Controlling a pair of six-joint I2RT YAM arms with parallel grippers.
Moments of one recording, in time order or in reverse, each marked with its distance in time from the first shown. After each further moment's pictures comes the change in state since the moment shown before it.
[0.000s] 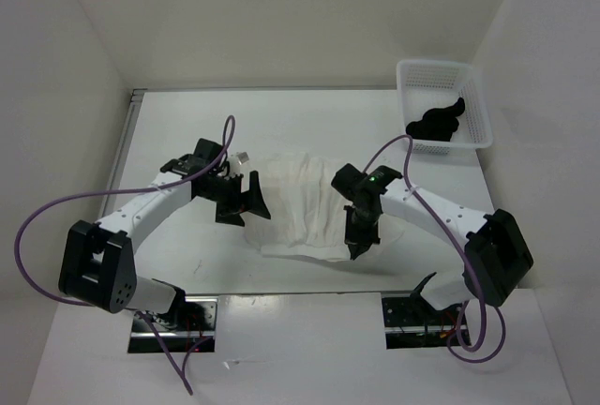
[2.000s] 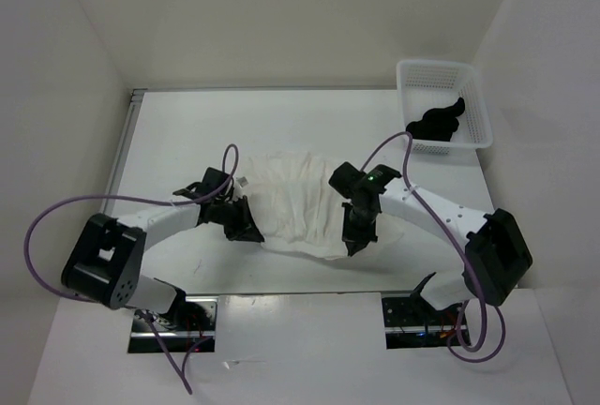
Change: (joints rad) left arm -0.053 0.077 -0.312 0.401 -0.017 -0.249; right arm 0.013 0.020 0.040 0.013 0.030 0.026
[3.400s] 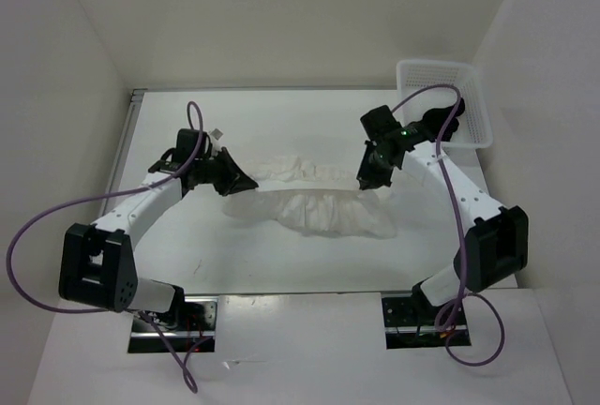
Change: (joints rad) left arm 0.177 -0.100 0.266 -0.065 -0.010 -0.154; right arm -0.320 0.040 0.270 0.082 0.154 -0.147
